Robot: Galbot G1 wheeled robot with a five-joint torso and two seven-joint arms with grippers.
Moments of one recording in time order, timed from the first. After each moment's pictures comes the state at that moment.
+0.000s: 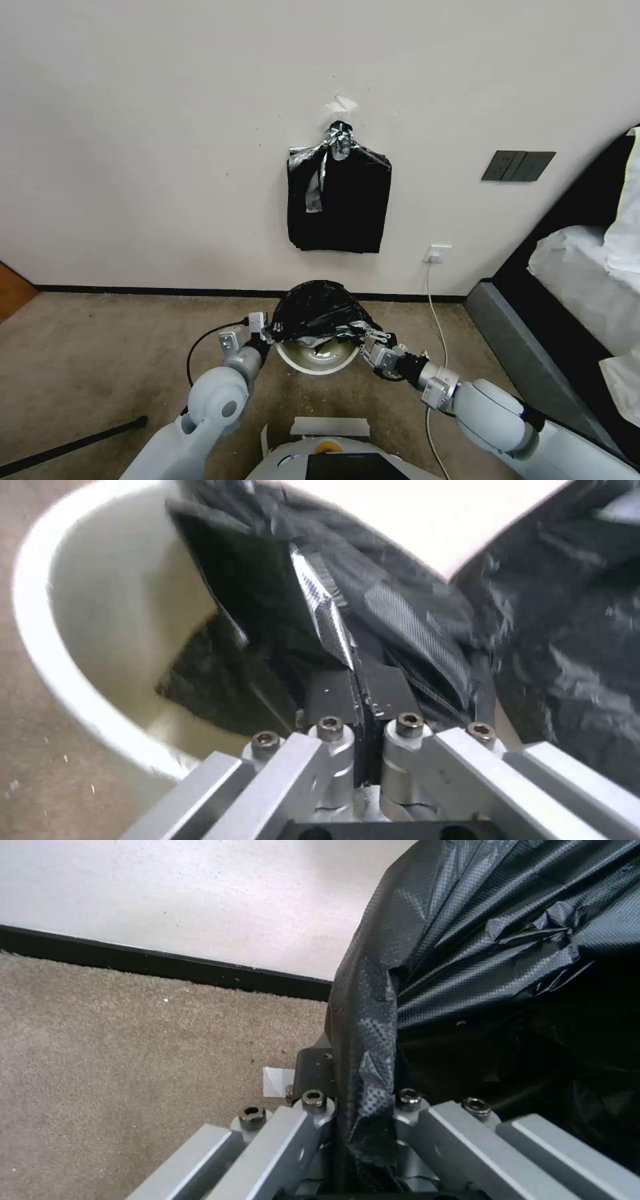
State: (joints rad) left arm 1.38 -1.04 -0.24 -2.25 -0.95 0.47 -0.53; right arm -1.52 0.55 0.23 2.28 -0.10 0.06 -0.09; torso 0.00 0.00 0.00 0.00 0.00
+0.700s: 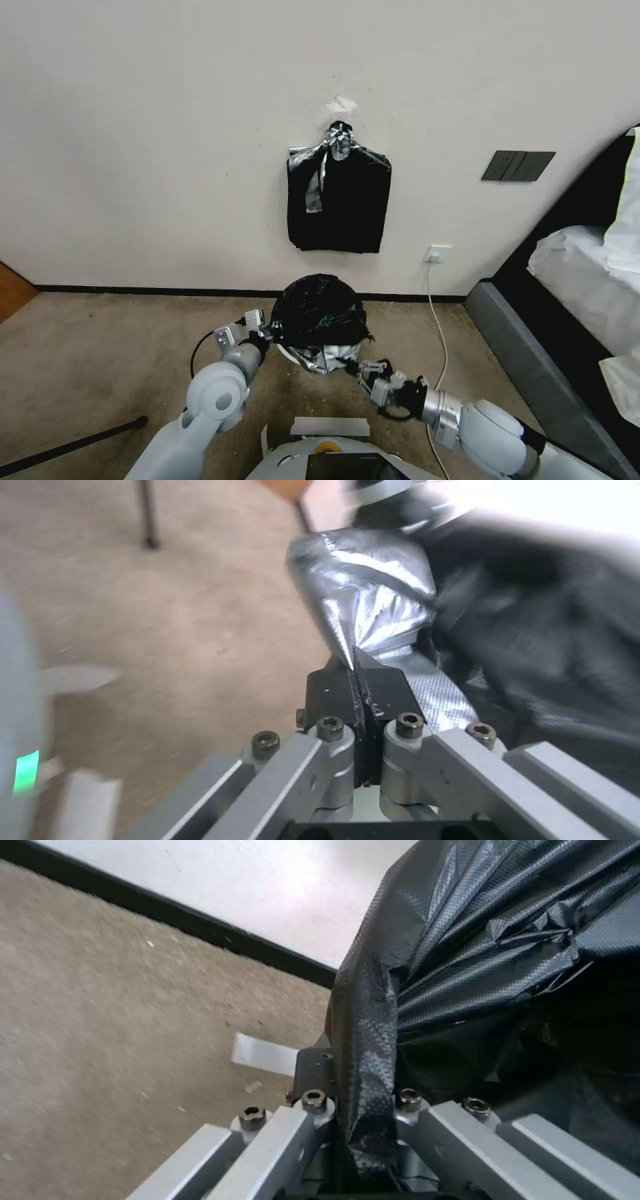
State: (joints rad) left arm 1.36 -1.07 -0.29 -2.29 -1.26 0.49 -0.70; right arm -1.68 0.64 0.24 2.20 -0.25 0.33 -0.26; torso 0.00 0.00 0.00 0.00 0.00
